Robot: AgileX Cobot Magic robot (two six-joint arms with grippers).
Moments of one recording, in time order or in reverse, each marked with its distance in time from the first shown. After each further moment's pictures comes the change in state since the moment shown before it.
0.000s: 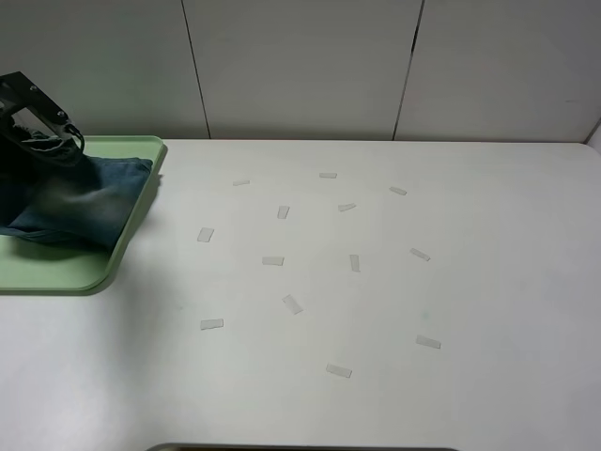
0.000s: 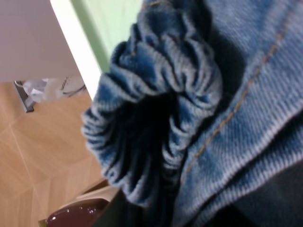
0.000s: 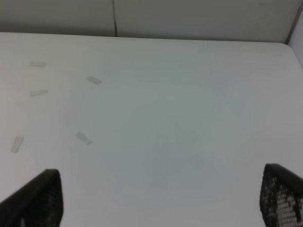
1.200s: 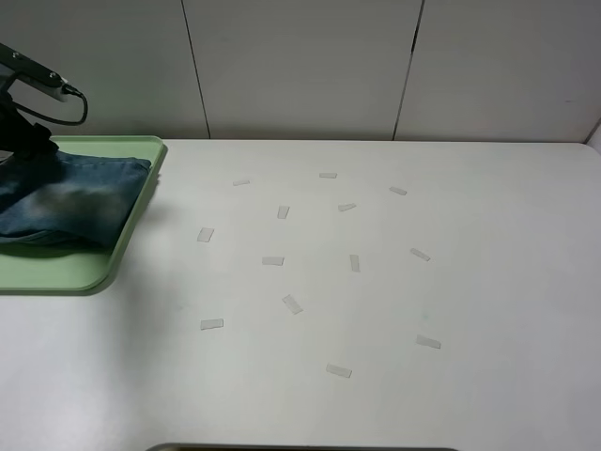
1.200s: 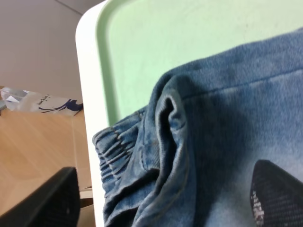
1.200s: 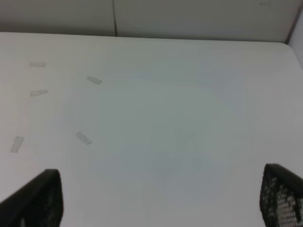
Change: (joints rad) left arm 0.000 -0.027 -0.003 -0.029 -0.115 -0.281; right arm 0.000 0.000 0.000 0.000 0.000 0.000
